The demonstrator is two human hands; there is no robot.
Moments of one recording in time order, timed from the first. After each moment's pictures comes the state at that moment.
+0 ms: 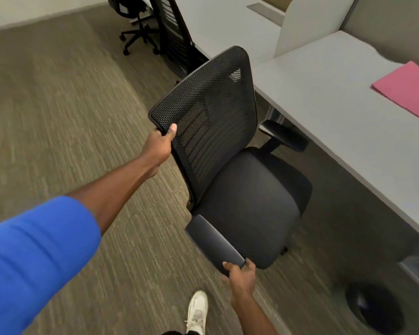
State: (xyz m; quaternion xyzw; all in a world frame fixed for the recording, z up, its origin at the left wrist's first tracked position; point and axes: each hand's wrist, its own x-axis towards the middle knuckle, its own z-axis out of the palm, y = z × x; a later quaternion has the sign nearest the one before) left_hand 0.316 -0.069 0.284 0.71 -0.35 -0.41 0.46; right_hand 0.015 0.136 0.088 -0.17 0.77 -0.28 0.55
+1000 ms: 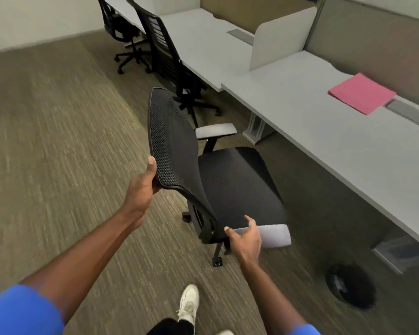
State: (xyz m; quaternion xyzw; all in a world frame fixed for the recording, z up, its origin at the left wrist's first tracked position) left_hand 0.224 0.153 0.307 0.61 -0.33 -0.47 0.55; right_hand -0.055 0.167 0.202 -0.46 0.74 -0.26 0.41
